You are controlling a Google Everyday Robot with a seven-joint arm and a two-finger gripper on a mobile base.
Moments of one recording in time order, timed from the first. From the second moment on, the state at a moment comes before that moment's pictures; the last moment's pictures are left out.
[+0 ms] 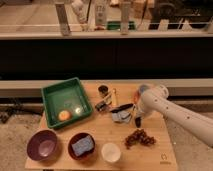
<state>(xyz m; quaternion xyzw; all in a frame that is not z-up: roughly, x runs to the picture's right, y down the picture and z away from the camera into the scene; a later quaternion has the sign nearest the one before) 0.234 0.160 0.871 -0.16 -0.22 -0.64 0.72</state>
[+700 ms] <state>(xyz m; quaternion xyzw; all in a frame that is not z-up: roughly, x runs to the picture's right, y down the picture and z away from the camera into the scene) 0.311 0.122 0.901 -0.19 -0.18 -0.60 0.76</state>
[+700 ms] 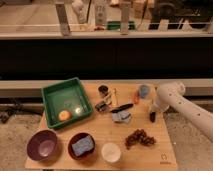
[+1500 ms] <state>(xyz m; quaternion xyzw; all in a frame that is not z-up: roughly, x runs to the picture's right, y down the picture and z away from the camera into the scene) 0.195 0.152 0.876 -0.17 -0.24 -0.67 0.69</state>
